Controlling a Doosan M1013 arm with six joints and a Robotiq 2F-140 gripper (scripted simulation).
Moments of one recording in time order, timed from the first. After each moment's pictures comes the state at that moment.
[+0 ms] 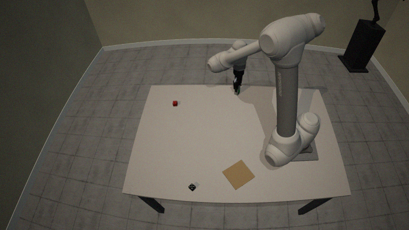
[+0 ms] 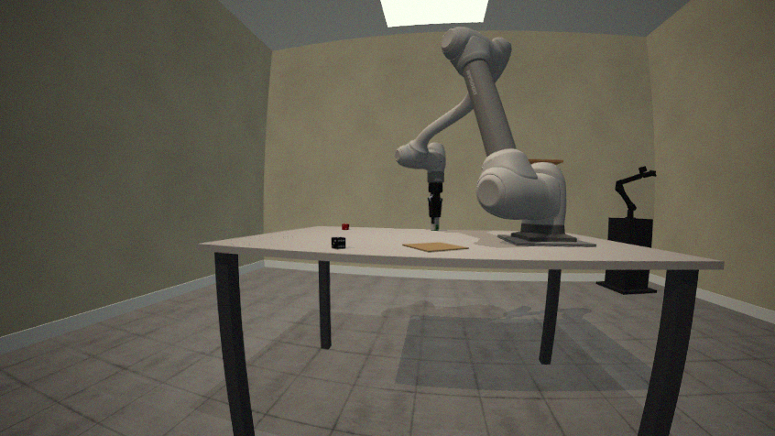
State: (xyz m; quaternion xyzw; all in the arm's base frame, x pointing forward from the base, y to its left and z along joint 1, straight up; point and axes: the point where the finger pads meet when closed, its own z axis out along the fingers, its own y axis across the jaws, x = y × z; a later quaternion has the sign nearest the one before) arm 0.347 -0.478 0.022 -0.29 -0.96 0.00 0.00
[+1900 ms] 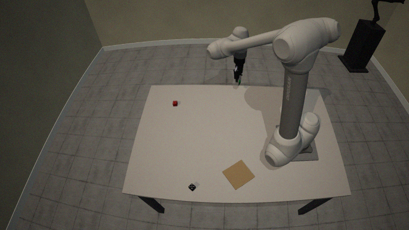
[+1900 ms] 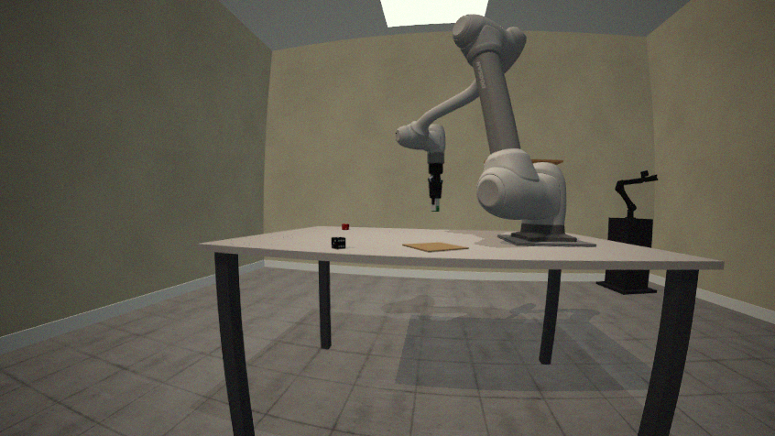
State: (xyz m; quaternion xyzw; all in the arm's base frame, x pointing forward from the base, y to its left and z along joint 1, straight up) arm 0.347 -0.478 0.122 -0.29 -0.96 0.00 0.00
